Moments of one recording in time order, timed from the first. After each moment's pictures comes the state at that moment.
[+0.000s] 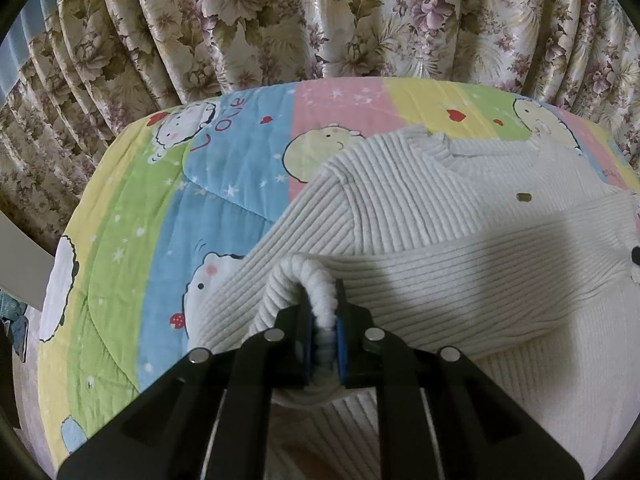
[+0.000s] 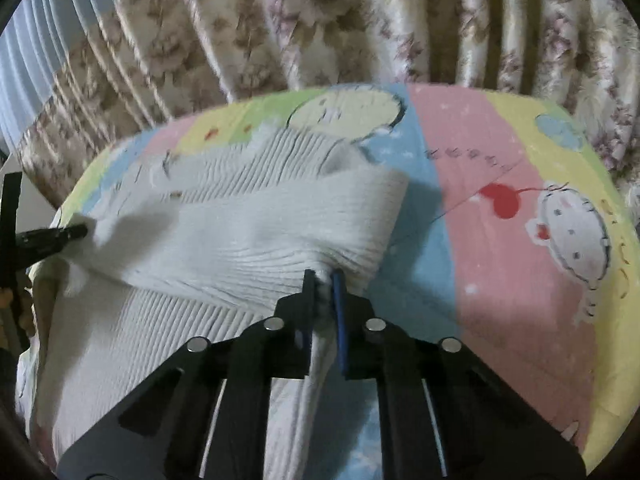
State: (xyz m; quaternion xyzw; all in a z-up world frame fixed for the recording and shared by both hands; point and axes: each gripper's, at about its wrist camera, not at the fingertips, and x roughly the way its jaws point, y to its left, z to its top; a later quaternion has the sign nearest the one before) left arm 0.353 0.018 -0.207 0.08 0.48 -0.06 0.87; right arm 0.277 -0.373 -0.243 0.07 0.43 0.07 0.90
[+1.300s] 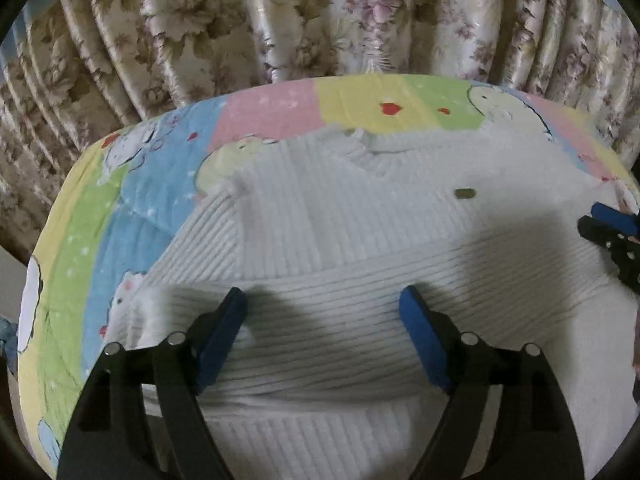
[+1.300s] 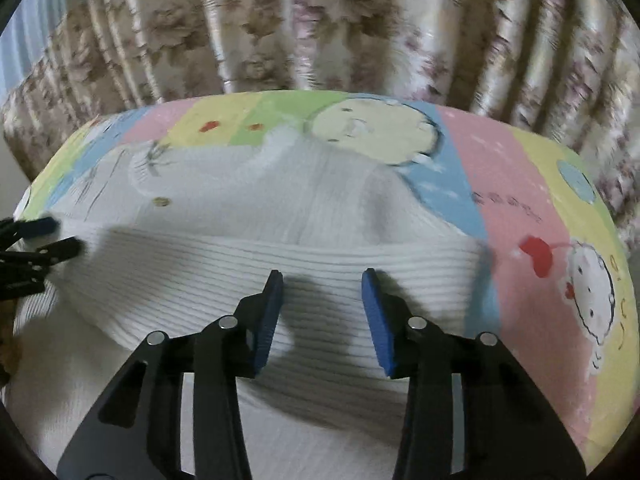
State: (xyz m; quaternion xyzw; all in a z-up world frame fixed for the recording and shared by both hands) left arm 0.353 -0.039 -0.220 0.09 0.48 -0.09 0.87; right arm 0.329 -0.328 -0.255 0.01 0.44 0.04 0.90
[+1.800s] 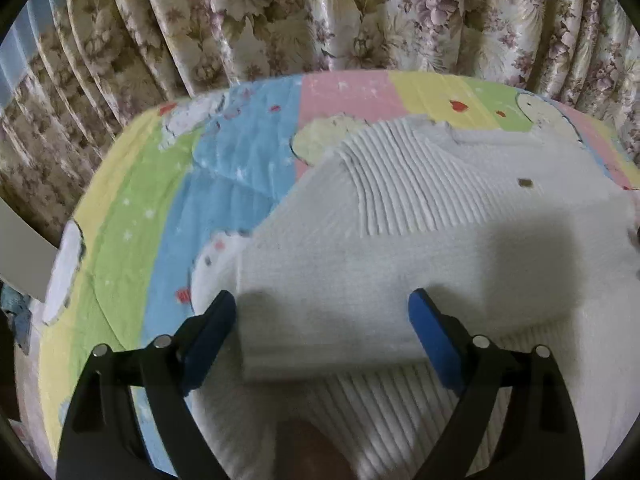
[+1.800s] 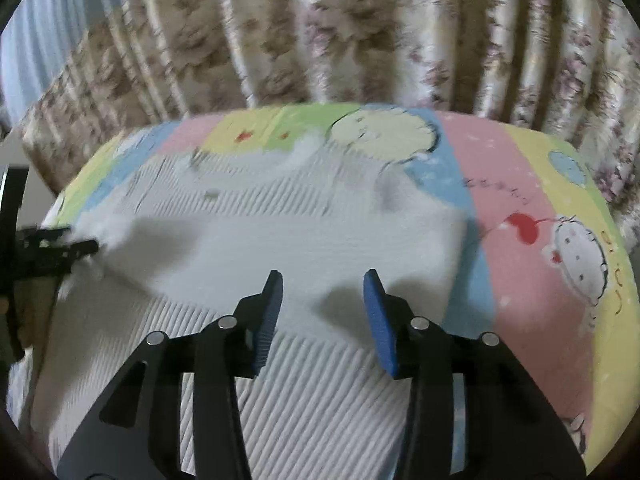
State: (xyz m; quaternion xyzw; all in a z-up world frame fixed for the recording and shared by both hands) left arm 0.334 0.020 -0.212 0.08 0.50 -0.05 0.86; right arm 0.275 -0.315 -0.235 0.02 0.43 0.08 0.90
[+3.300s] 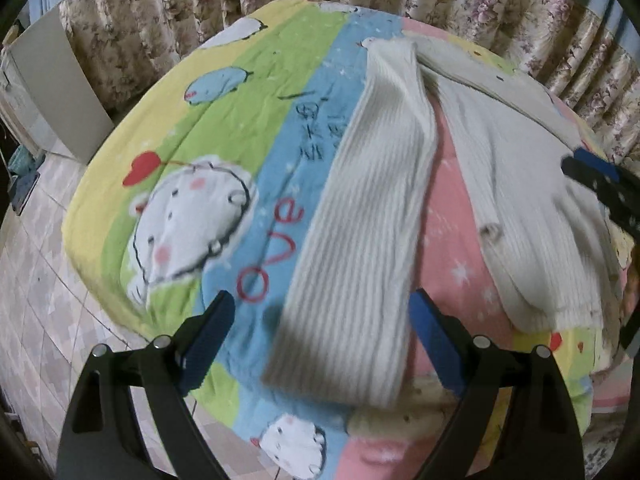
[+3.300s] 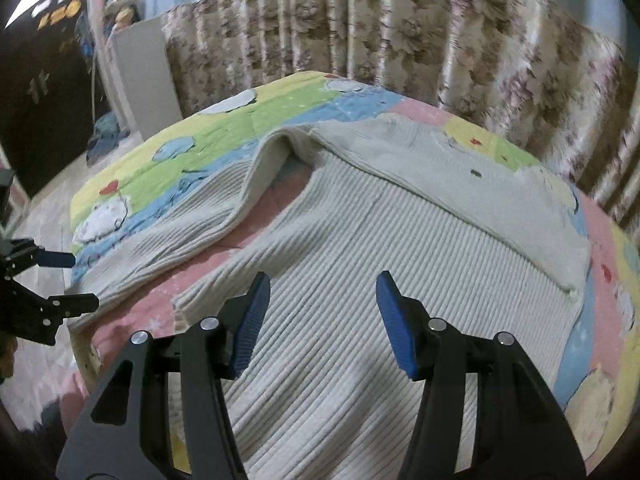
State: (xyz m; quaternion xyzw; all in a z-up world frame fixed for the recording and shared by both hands) left arm -0.007 0.134 -0.180 -0.05 0.55 0.03 0.84; right arm 0.099 -0.122 -0.196 -0.13 0.39 0.28 0.87
